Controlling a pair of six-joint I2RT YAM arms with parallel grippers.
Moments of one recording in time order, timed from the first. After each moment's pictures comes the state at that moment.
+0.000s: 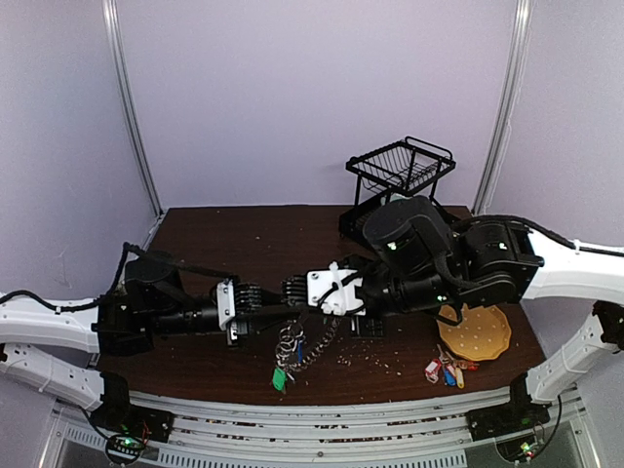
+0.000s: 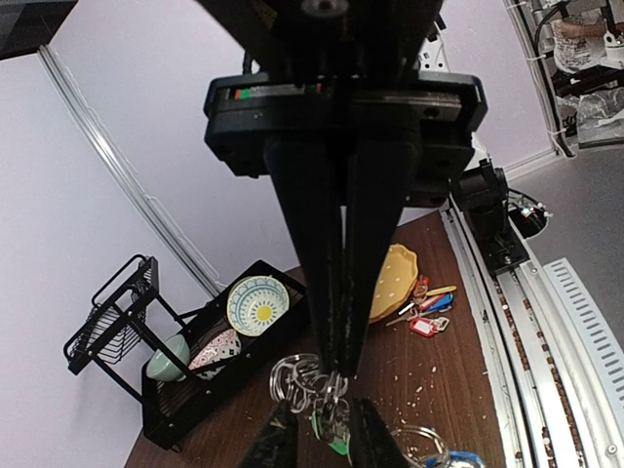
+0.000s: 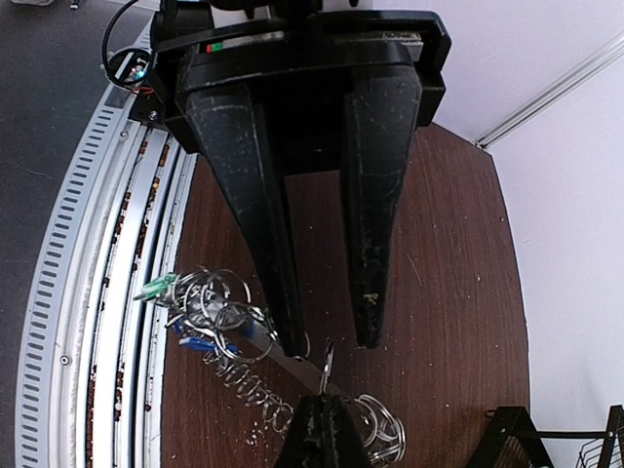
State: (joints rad) left arm -1.18 1.04 0.63 0.37 0.22 0.52; right arm 1.33 1.41 1.42 -0.64 0.12 -0.53
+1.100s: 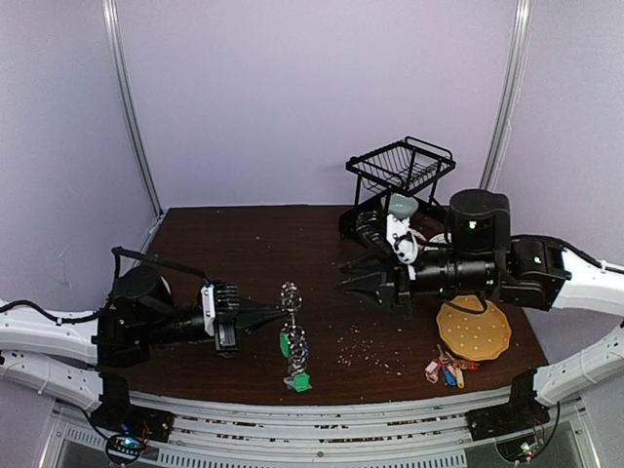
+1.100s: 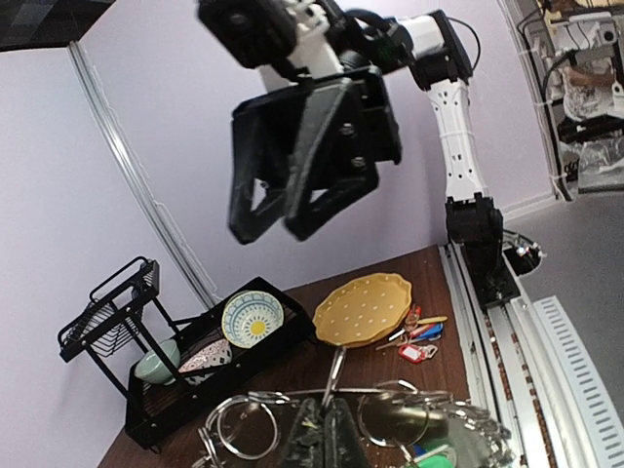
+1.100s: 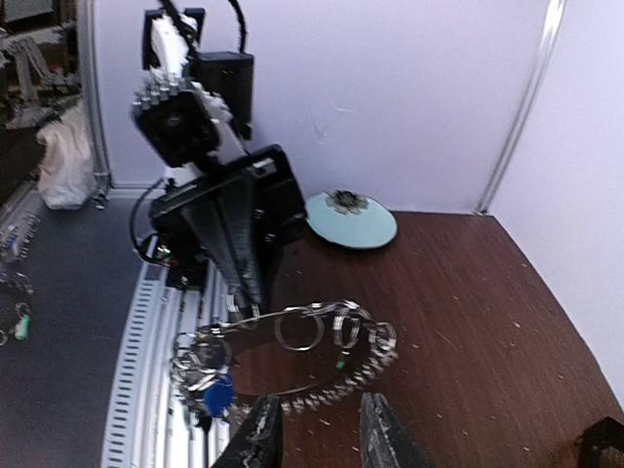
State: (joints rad) left arm -1.18 0.98 0.51 0.53 0.22 0.41; right arm 1.13 1.14 1.09 -0.25 -0.19 -0.25
